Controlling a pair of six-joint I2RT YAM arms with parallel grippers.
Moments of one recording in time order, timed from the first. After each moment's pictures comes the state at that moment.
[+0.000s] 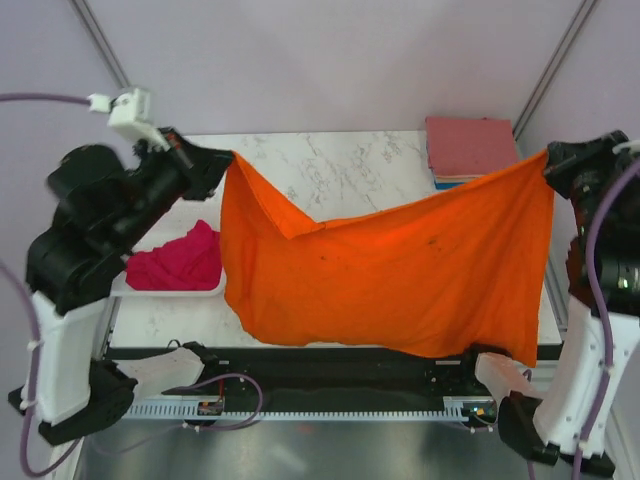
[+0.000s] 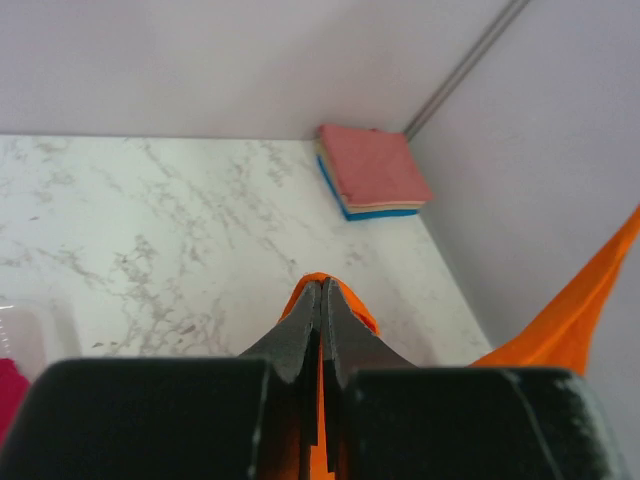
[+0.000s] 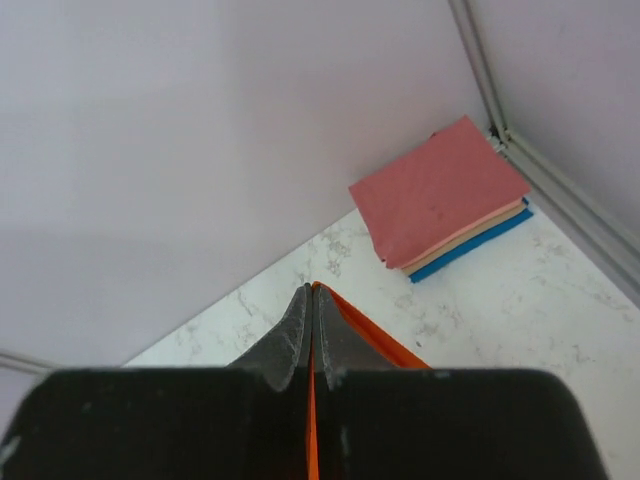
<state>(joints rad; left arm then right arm) -0.59 1.05 1.97 -0.93 -0.08 -0.47 -0.22 0.95 1.79 -0.88 0.05 0.59</state>
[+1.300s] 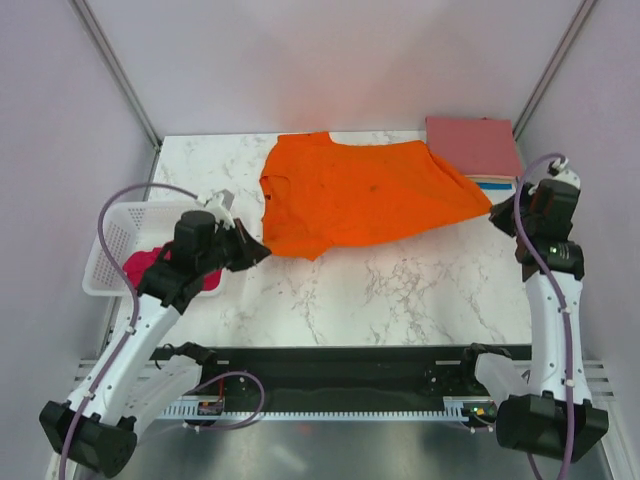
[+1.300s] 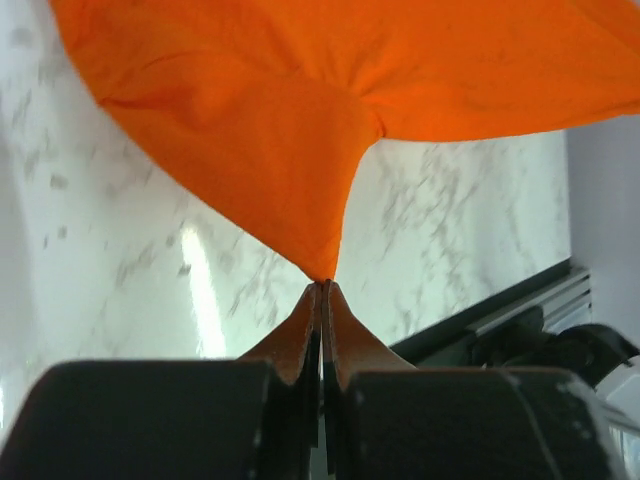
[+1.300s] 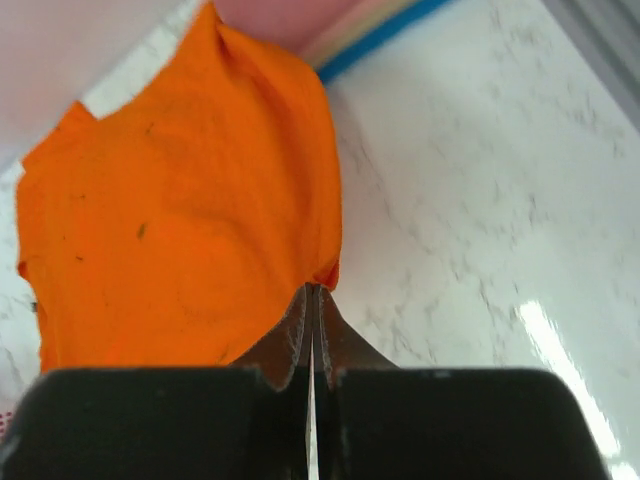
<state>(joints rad) -0.36 0.87 0.90 -0.54 0.24 -0.59 -0.23 1.00 1.08 -0.53 -0.08 0.47</state>
